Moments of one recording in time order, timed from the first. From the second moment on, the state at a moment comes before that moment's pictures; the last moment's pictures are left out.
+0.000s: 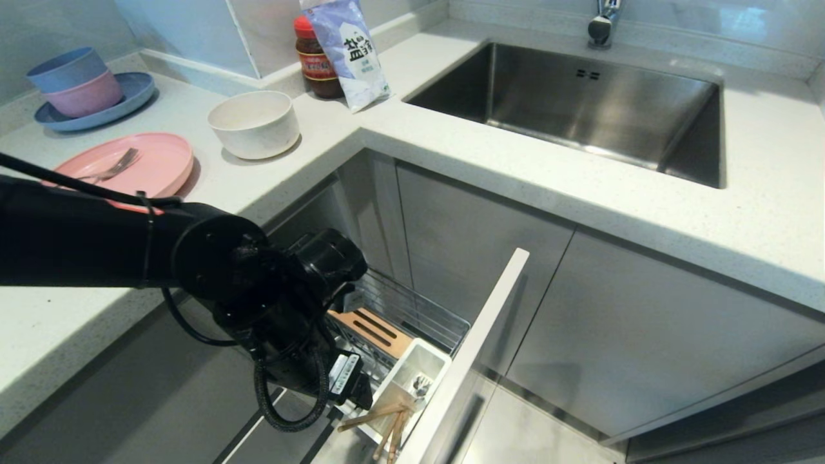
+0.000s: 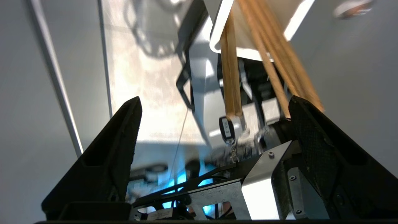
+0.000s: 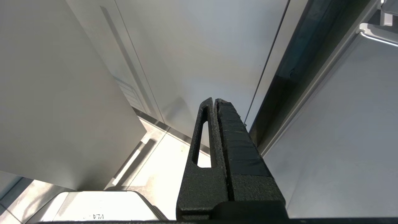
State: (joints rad) left arm -0.61 1.81 -1.29 0.76 0.08 -0.21; right arm 0.00 0.00 0.00 0.00 0.00 0.02
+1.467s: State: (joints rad) left arm -0.15 1.17 -1.40 0.56 0.18 0.03; right arm 0.00 0.00 0.00 0.00 0.00 0.02
